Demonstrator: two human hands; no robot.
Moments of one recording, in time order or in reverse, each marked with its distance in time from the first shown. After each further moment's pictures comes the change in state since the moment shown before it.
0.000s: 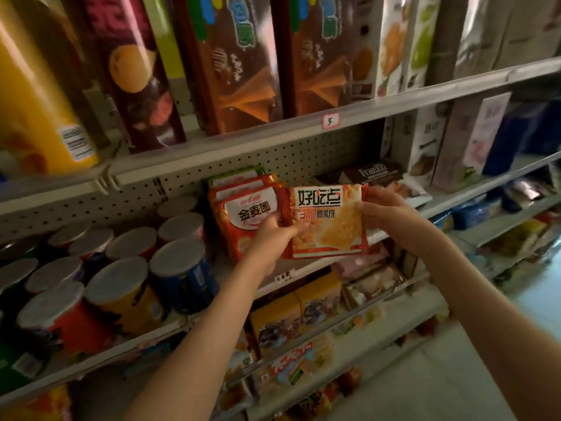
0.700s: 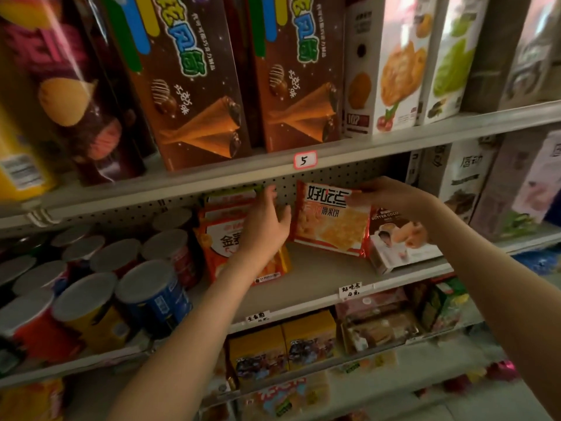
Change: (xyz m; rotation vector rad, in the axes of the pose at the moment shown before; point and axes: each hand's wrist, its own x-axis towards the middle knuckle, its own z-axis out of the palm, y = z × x) left_hand 0.085 0.030 0.028 0.853 0.554 0.315; right_hand 0.158 -0.047 -0.062 -0.605 -0.437 -0.153
